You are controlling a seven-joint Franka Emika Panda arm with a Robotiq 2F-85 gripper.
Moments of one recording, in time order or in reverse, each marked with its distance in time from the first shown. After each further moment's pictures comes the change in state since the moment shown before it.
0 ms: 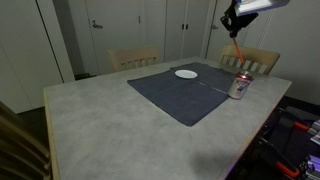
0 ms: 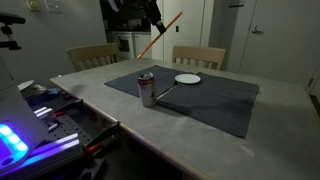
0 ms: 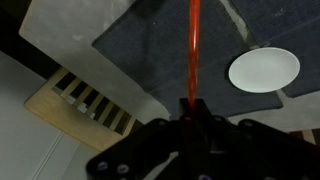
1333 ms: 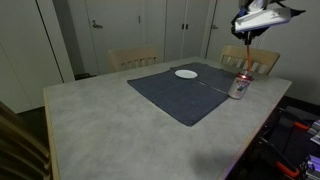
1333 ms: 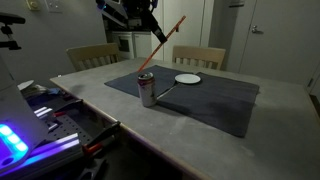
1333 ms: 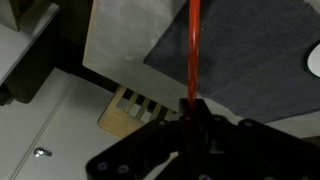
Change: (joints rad) arm 0.019 0.022 -0.015 -0.051 -0.152 -0.174 0.411
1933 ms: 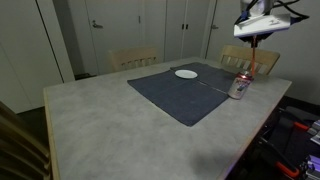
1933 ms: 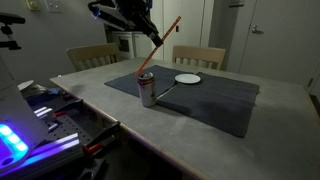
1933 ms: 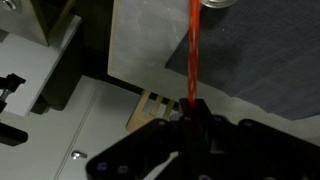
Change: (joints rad) arm 0.041 0.003 0.001 -0.022 0.000 -0.105 0.171
